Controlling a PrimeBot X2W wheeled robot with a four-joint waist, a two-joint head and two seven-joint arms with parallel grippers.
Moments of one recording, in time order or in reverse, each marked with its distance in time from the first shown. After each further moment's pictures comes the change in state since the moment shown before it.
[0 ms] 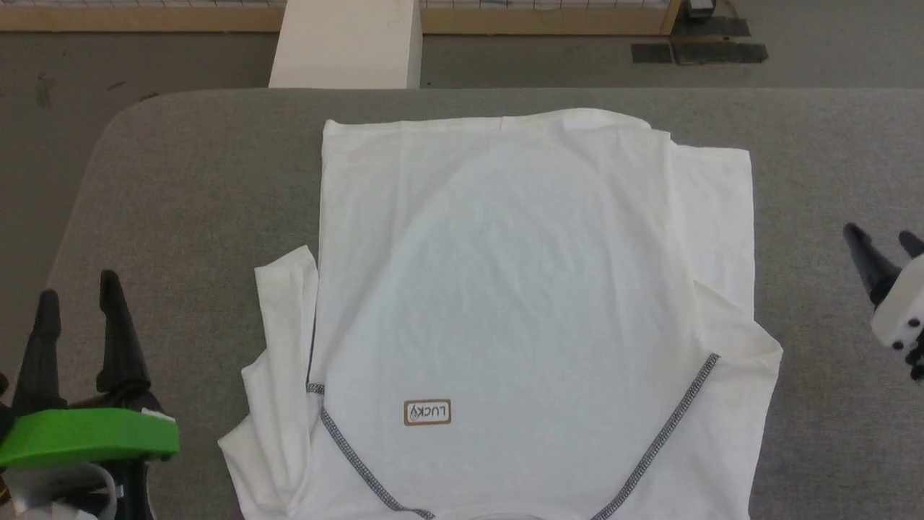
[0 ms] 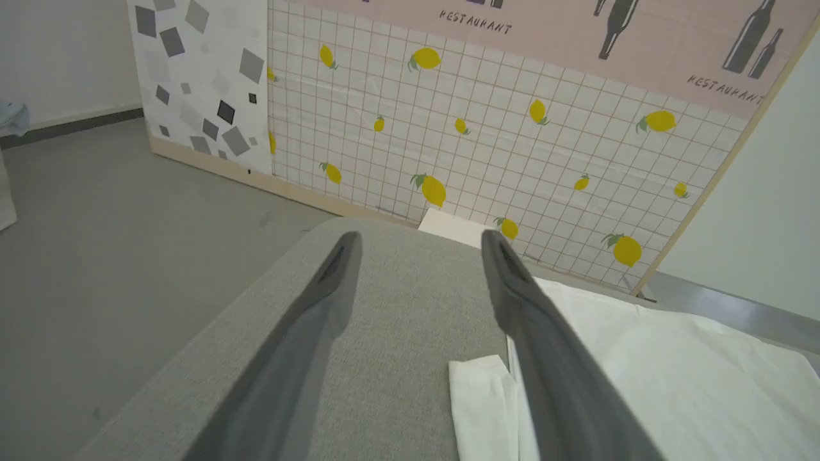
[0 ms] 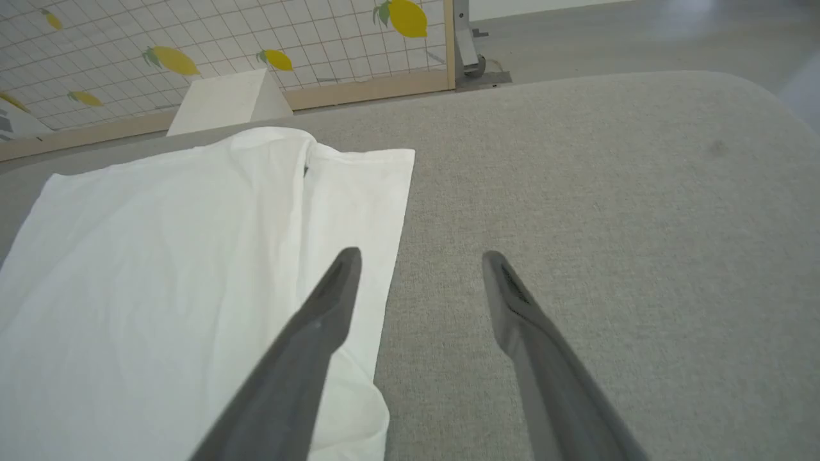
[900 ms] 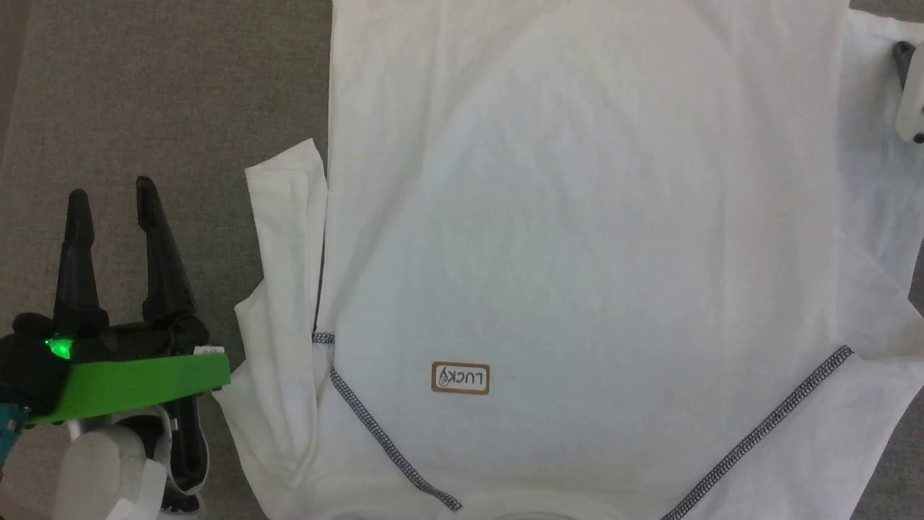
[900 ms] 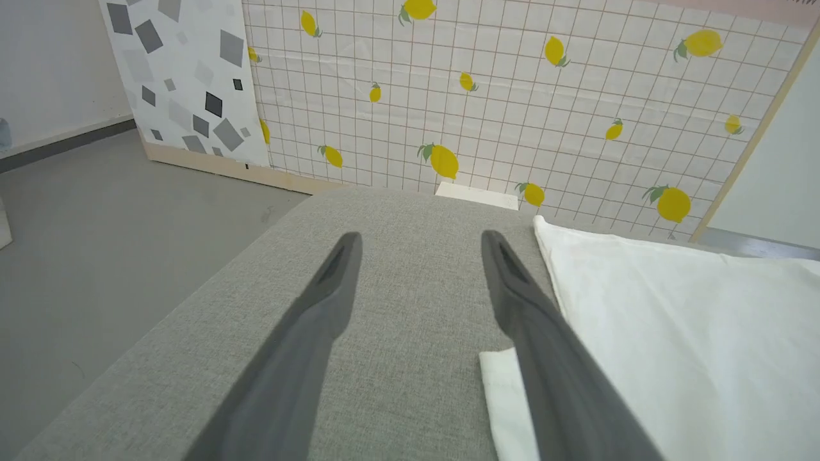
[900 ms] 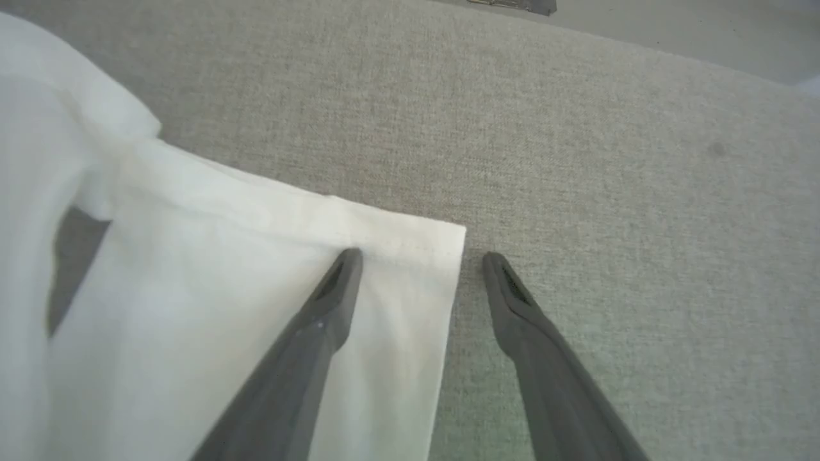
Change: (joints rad) left arm -0.230 -0.242 0.077 0.121 0.267 -0.273 -0.192; right arm -0.630 -0.089 0.105 0.578 -0.372 0.000 -0.014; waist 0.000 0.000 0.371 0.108
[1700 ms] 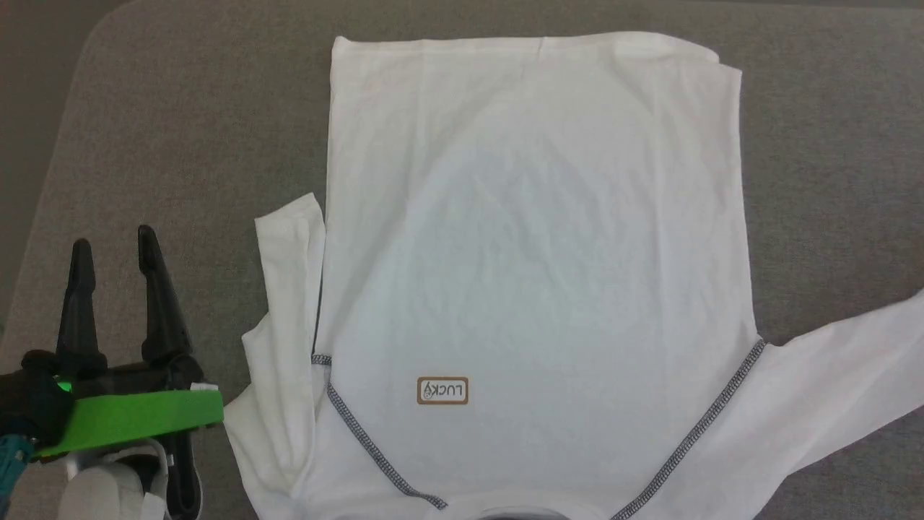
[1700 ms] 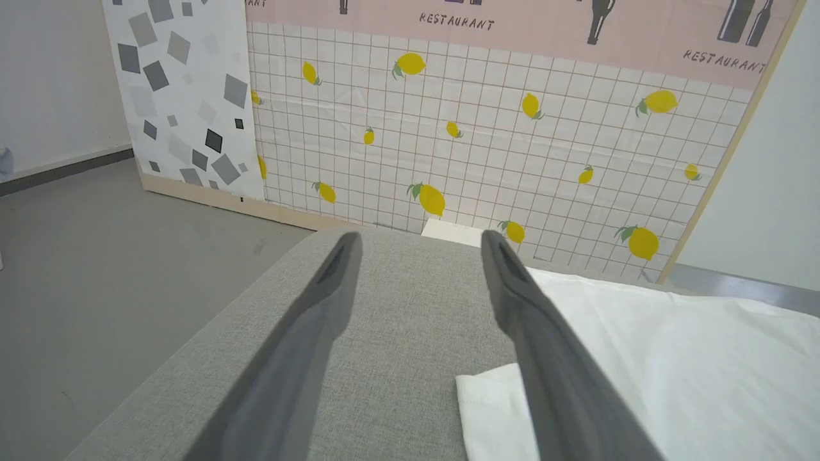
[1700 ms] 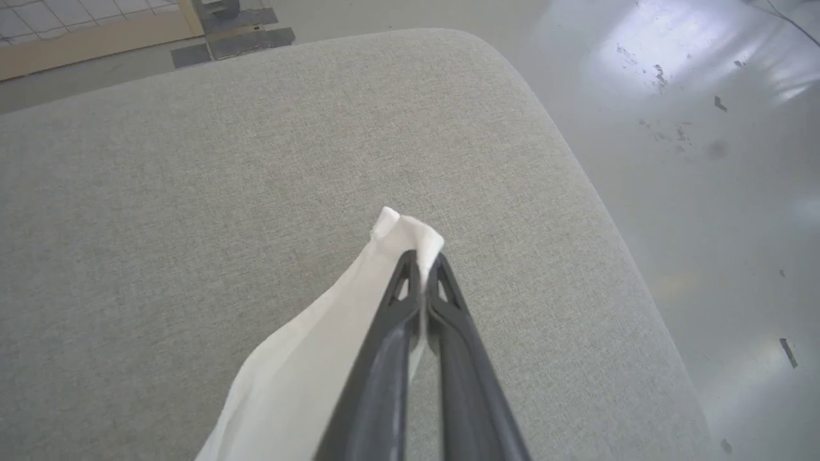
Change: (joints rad) left arm 0.061 -0.046 0.073 0.042 0.057 -0.056 0.000; right arm 0.236 -0.188 -0.410 -0.127 0.012 0.000 0.051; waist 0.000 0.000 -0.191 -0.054
